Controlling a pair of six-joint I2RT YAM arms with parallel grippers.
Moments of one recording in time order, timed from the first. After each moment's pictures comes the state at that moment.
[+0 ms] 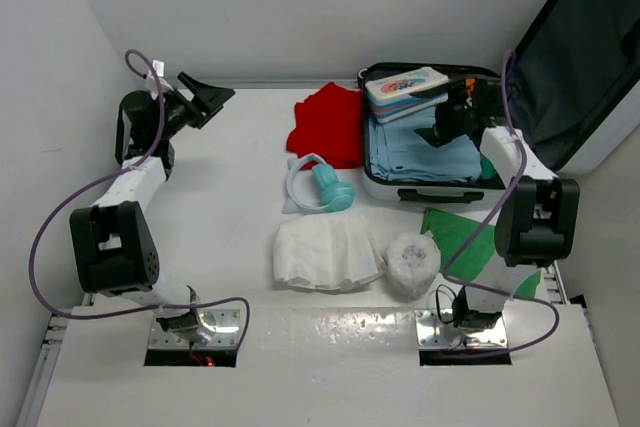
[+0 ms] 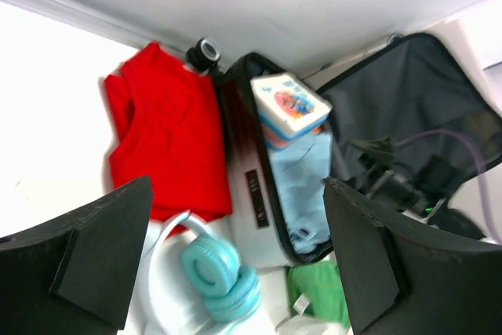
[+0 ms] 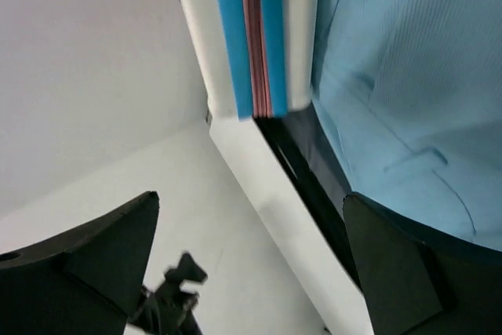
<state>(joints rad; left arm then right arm) 0.18 1.52 1.02 0.49 0.71 -0.93 -0.08 1.74 1.27 -0.17 -0.43 1.30</state>
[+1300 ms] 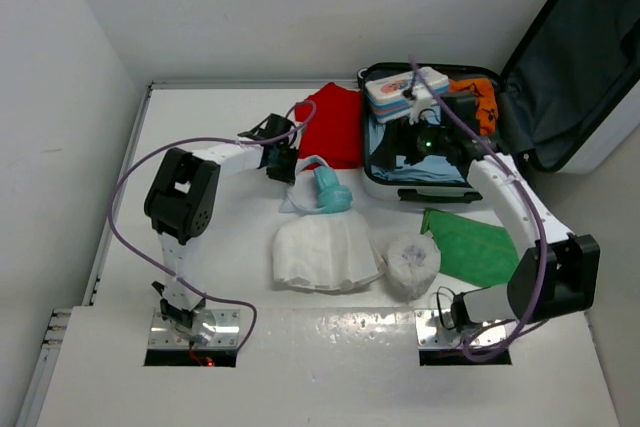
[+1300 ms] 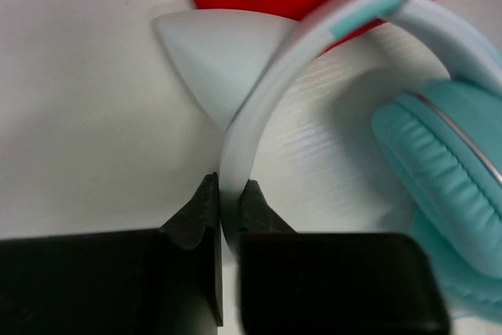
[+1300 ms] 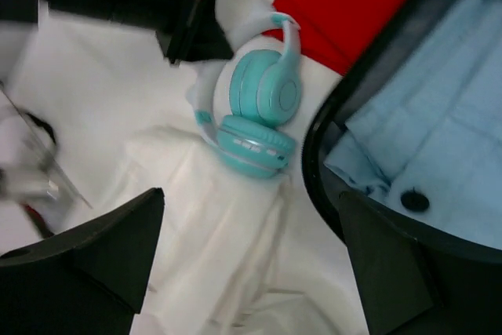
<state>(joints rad) -0.41 1.99 1.33 -0.37 0.11 -0.16 0.16 1.39 1.13 -0.42 -0.63 0.11</state>
